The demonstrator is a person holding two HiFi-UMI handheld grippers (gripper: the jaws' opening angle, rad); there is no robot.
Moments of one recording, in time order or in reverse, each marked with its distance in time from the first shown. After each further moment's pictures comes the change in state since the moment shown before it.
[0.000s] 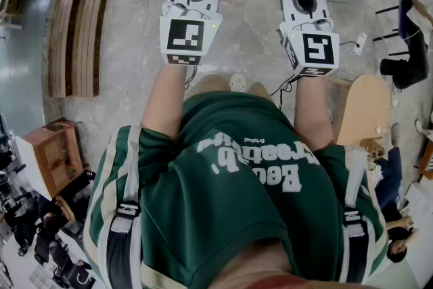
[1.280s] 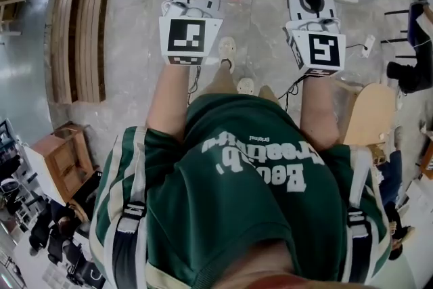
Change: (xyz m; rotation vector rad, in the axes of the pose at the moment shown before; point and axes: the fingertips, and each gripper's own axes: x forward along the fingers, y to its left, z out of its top) left arm 0.121 0.114 -0.053 -0.021 0.032 0.003; right arm 0.164 -0.031 -0.036 -0.010 0.042 -0.006
